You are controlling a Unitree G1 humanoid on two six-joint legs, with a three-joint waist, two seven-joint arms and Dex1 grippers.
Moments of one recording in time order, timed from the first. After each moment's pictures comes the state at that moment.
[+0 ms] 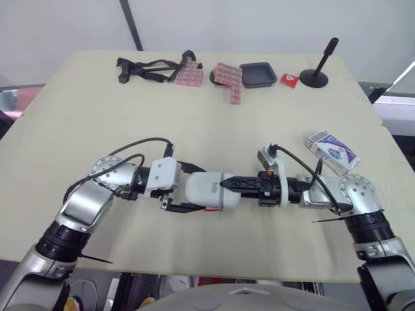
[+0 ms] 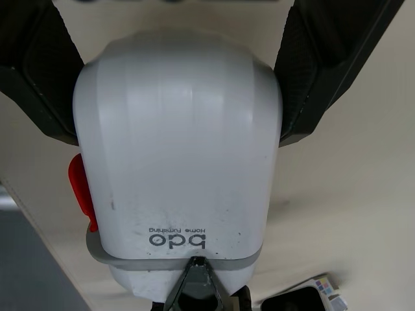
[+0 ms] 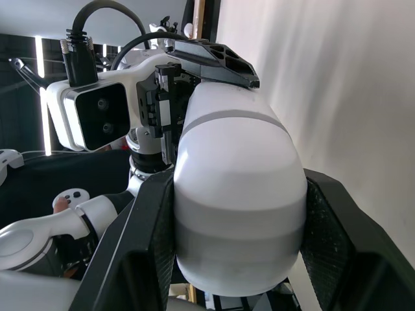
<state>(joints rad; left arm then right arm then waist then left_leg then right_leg) -0.26 0.68 -0.22 -0.26 -0.32 0.12 -1.25 -0.36 -0.50 0.10 0.02 1.96 1.34 0.03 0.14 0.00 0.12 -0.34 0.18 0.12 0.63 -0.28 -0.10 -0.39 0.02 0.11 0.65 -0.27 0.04</state>
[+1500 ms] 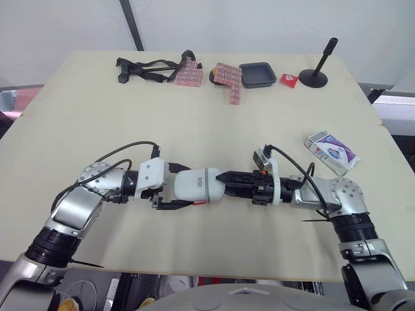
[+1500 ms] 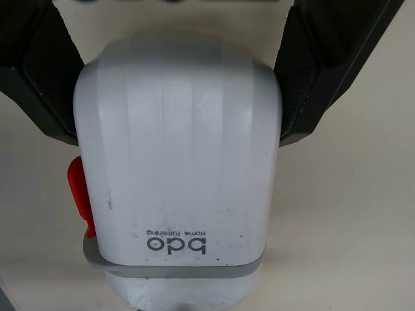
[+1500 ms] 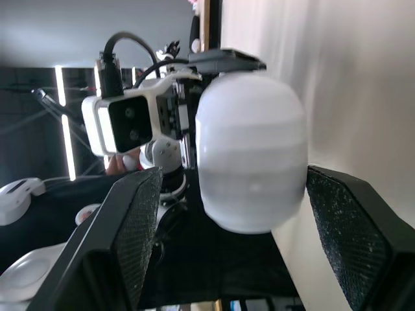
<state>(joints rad) -0.20 0.72 -0.17 -0.17 -0.32 0.06 -1.20 -0.38 -0.37 0.03 0.16 1.95 1.41 -0.03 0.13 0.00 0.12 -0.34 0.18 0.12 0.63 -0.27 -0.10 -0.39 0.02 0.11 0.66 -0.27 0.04</state>
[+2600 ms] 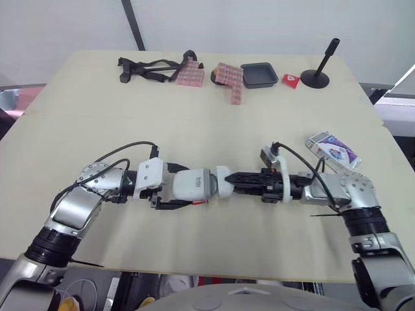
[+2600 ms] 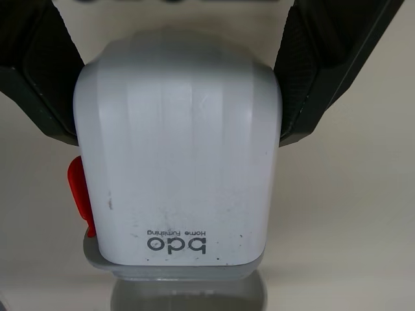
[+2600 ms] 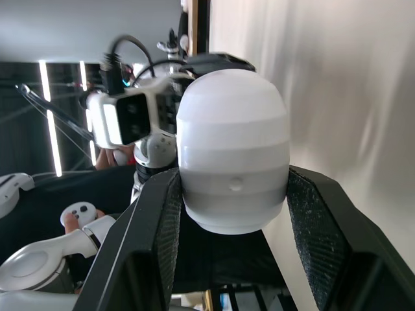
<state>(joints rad) -0.19 0.71 -0.17 -0.13 -0.30 0.03 -1.21 -0.39 -0.45 0.00 0.18 1.95 1.42 0.02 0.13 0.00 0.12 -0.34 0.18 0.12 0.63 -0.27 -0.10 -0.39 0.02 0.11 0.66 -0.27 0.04</state>
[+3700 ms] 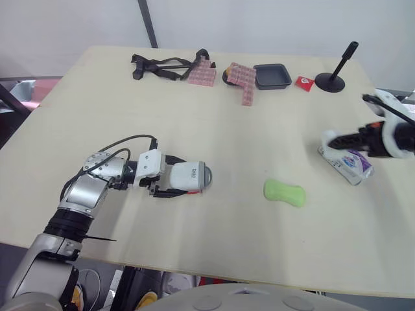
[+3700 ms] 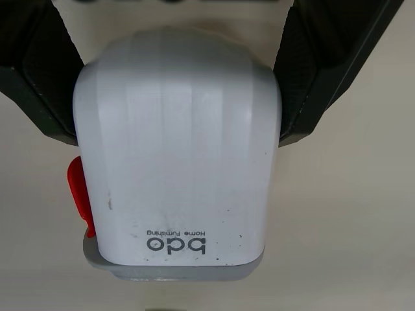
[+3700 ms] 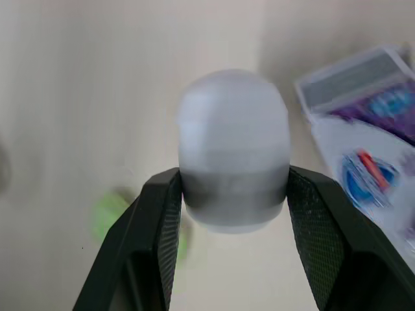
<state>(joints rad) -0.37 0.63 -0.19 0.21 -0.24 -0.15 -1.33 -0.69 -1.30 0.08 0.24 1.95 1.55 -0.37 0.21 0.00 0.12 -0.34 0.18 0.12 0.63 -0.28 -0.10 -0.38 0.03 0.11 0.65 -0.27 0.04</state>
